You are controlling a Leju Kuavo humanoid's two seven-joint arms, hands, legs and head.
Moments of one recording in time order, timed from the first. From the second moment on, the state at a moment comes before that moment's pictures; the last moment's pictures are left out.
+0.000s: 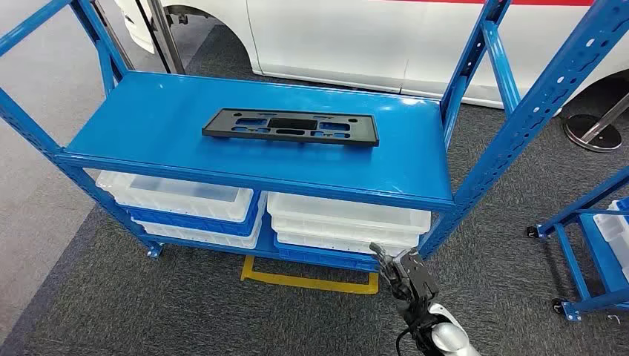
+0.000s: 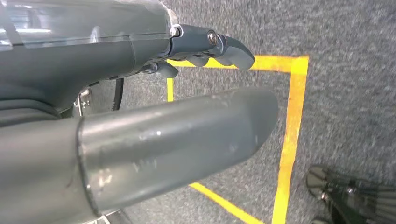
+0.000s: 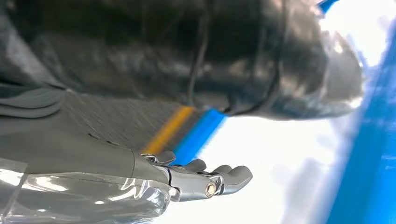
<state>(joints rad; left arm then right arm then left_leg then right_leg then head) 0.13 0.07 0.86 -0.15 -0.83 -0.25 -0.12 -0.18 -0.23 0.51 -0.95 -0.15 0.06 -0.40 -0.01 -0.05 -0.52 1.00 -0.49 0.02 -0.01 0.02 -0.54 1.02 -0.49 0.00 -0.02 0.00</state>
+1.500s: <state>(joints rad) 0.02 -0.05 0.98 -0.14 -1.13 -0.04 -0.05 -0.52 -0.29 0.83 -1.51 0.60 -0.19 -0.33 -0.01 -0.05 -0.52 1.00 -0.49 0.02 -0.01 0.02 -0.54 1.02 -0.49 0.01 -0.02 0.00</state>
